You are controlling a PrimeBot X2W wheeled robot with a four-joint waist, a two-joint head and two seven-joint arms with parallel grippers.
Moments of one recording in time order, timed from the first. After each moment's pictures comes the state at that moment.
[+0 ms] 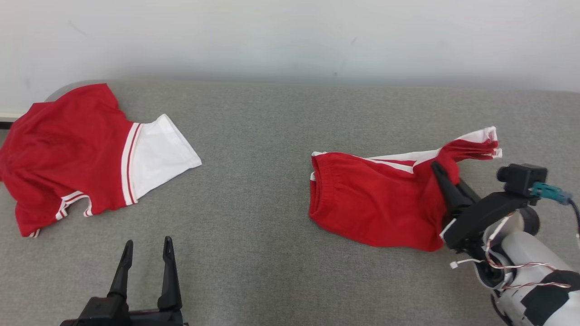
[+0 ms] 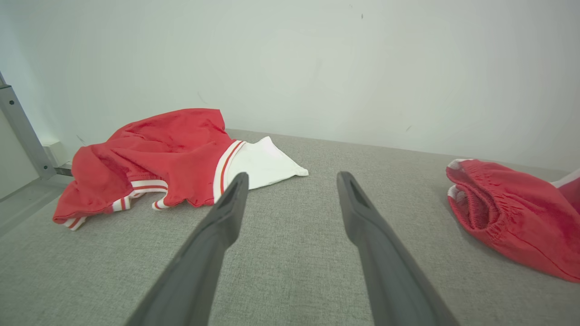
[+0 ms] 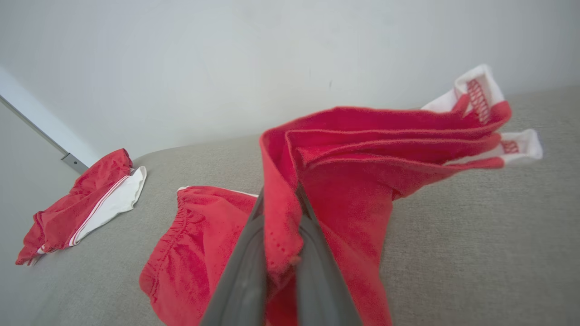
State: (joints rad) left arm -0.03 0.05 -0.02 0.13 -0.19 -0.03 -0.26; right arm -0.56 -0.54 0.57 0.58 1.00 0.13 -0.16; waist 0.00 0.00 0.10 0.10
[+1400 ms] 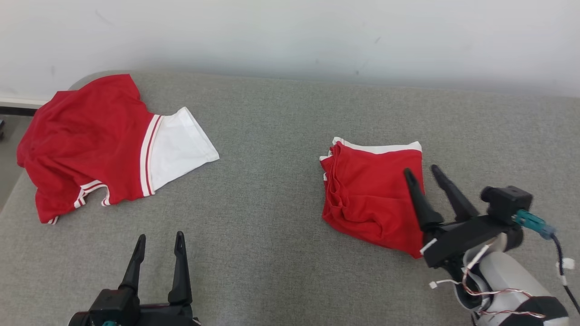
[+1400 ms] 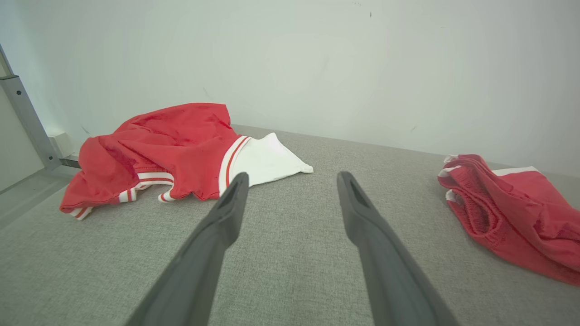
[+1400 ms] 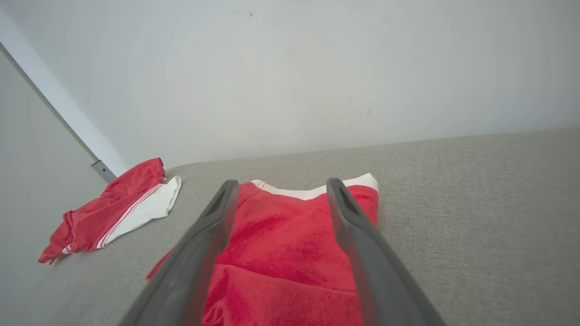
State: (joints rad) left arm -0.07 0.05 -0.07 0.17 -0.22 -0.03 -0.26; right arm -0.45 -0.39 0.44 0.48 0.75 0.13 -0.25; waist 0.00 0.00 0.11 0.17
